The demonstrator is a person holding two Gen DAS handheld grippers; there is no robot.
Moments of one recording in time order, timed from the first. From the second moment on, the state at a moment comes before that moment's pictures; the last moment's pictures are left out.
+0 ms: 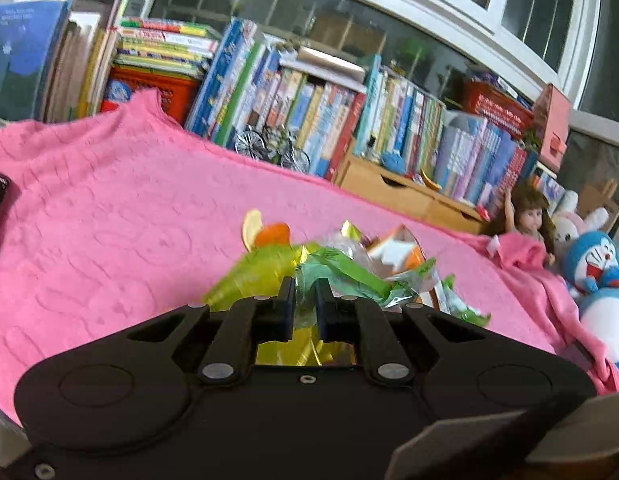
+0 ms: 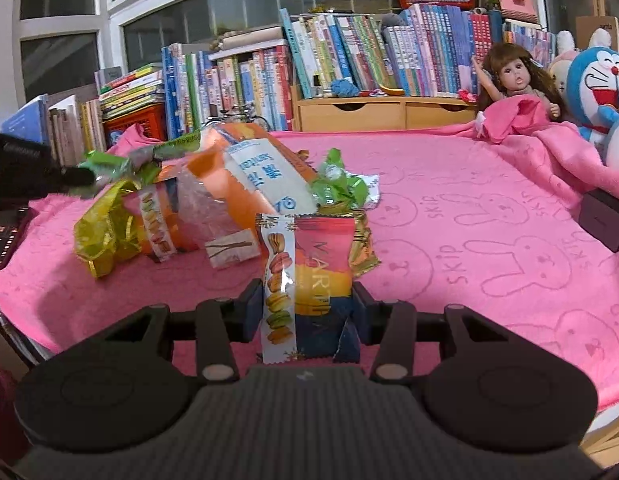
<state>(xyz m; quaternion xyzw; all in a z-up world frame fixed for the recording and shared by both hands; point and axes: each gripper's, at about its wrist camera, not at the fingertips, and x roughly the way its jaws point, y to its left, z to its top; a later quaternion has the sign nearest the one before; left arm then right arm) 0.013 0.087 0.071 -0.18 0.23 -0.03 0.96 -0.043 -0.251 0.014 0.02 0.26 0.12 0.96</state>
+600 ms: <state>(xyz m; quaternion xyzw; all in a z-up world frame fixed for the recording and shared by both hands) -0.030 0.101 0.087 -0.21 0.19 -0.05 0.96 -0.057 -0.217 0.018 0.01 0.26 0.17 0.95</state>
